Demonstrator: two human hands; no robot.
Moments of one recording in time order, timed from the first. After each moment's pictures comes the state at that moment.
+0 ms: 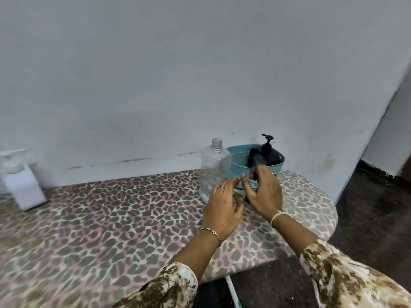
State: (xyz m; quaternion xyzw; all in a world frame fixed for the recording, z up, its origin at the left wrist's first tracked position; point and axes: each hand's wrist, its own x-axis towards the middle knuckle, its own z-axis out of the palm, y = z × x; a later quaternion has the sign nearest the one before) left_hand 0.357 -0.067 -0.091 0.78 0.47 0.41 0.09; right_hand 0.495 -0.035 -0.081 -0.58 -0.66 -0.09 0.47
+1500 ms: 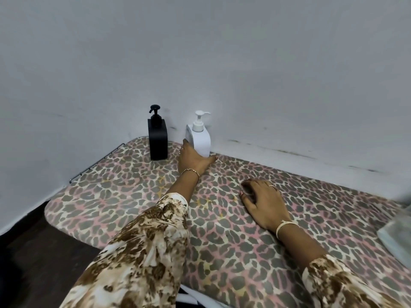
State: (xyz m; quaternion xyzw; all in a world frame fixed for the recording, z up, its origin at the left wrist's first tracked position) left_hand -0.091 -0.019 -0.093 0.33 0.80 0.48 0.12; right_hand 0.135 0.006 -0.138 -0.40 -0.90 0.06 0.16
